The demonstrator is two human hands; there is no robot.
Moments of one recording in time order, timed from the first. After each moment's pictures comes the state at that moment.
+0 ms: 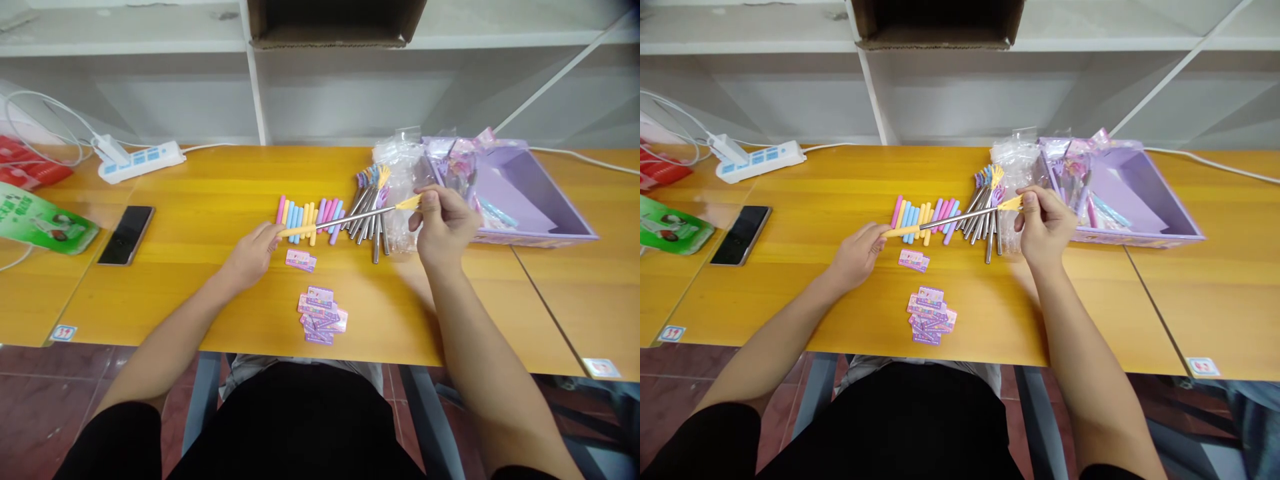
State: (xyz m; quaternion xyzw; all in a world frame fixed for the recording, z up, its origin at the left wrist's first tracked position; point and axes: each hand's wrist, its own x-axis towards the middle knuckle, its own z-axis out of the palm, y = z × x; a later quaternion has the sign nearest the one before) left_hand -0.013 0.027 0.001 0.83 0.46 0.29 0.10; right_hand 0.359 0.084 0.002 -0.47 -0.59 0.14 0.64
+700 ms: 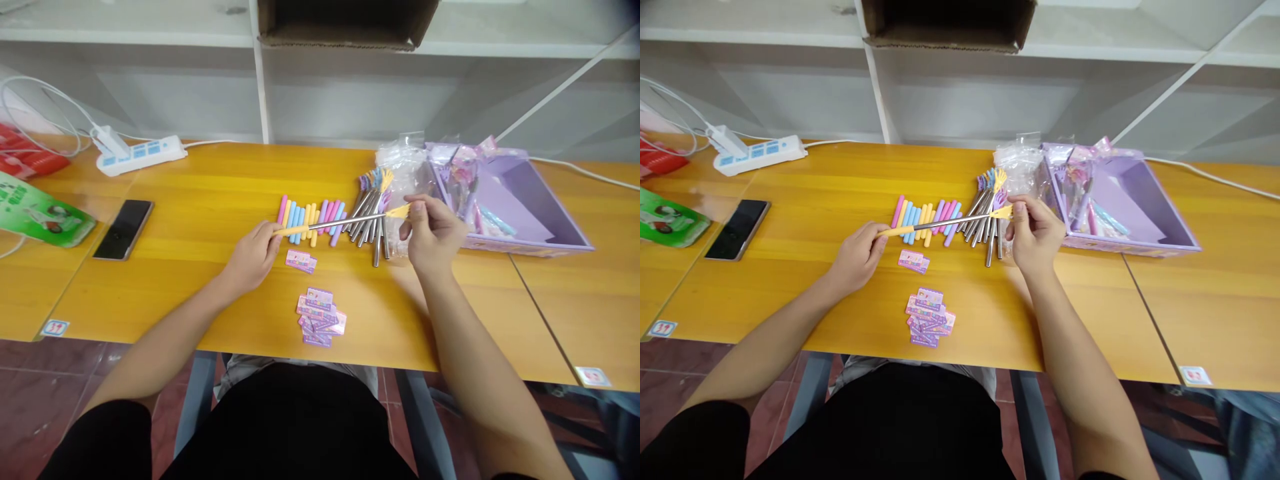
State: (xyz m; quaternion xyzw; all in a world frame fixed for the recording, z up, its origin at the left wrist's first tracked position) left_hand -0.004 0.019 0.006 0.79 0.52 0.30 0.14; right_hand 0.353 0.080 -0.007 -0.50 -0.61 0.16 0.59
